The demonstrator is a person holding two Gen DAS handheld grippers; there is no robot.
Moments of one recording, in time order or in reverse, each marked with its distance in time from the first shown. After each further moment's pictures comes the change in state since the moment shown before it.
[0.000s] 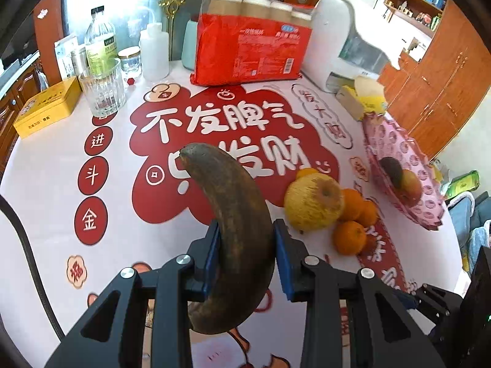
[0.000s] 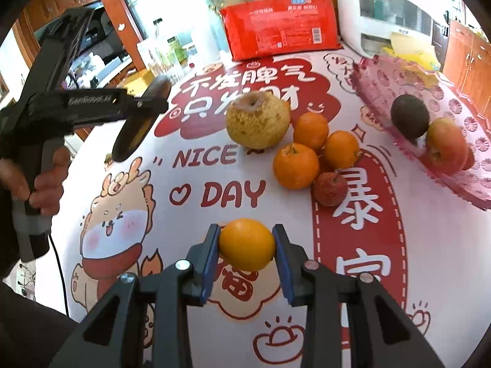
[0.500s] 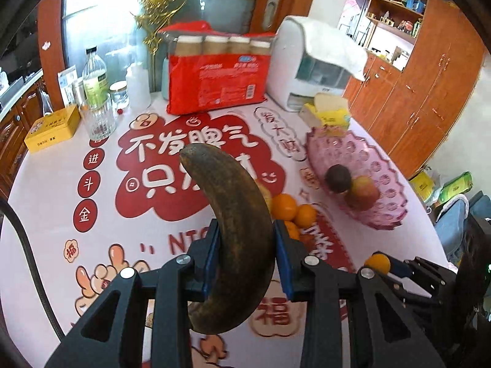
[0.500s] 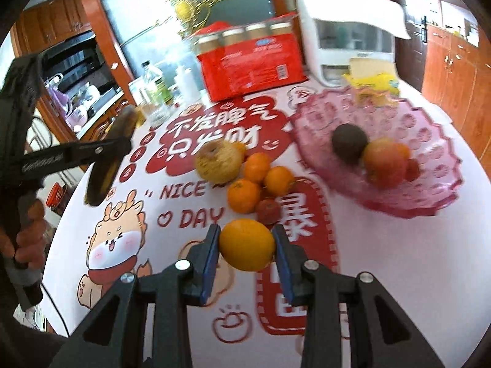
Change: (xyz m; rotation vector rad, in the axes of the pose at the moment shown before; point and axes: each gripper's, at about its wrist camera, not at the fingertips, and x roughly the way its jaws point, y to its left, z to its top) left arm -0.069 -0.090 -0.025 0.029 -0.119 -0.001; right arm -0.072 -0.054 0.003 0.055 -0.133 -0.030
